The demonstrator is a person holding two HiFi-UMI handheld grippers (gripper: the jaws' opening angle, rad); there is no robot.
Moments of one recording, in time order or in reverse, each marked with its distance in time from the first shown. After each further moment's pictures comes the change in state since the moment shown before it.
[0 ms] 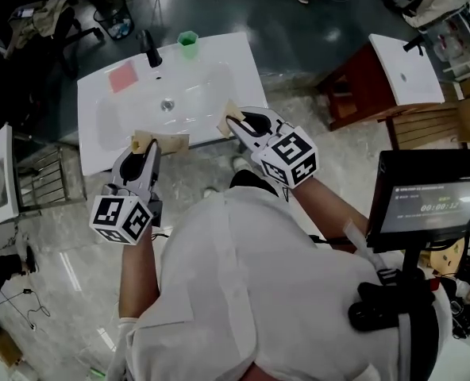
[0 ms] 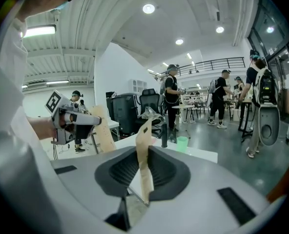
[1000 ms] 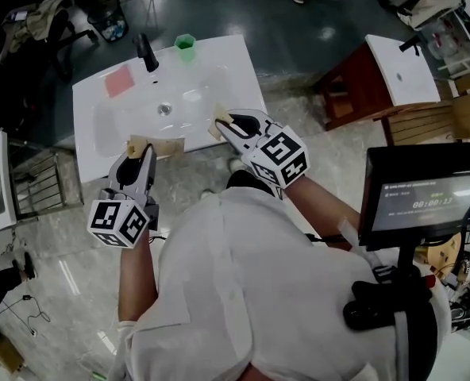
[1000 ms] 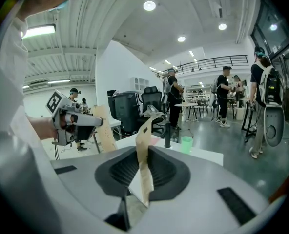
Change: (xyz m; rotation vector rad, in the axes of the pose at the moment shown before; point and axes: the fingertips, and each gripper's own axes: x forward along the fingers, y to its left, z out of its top) left arm 0.007 0.020 -0.002 -0.020 0.015 -0.002; right arm 0.028 0.003 0.005 -0.001 0.024 0.030
